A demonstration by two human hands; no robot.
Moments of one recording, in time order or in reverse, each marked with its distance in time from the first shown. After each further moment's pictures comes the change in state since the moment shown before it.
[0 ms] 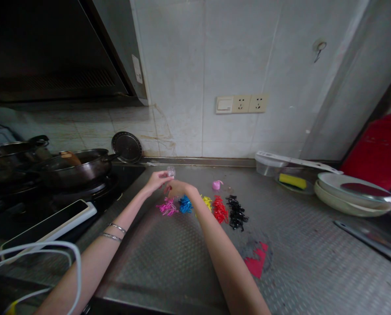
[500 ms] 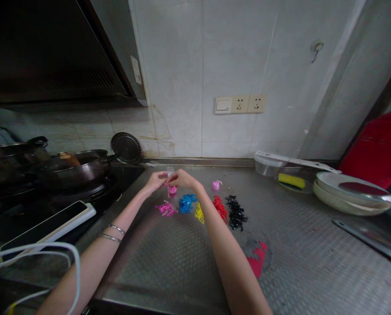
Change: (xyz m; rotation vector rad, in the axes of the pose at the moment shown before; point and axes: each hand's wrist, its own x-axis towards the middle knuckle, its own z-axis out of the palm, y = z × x) left_hand -0.002 0.009 0.001 0.005 0.000 -0.031; right_hand -0.018 0.003 -0.028 0.381 0.244 -0.191
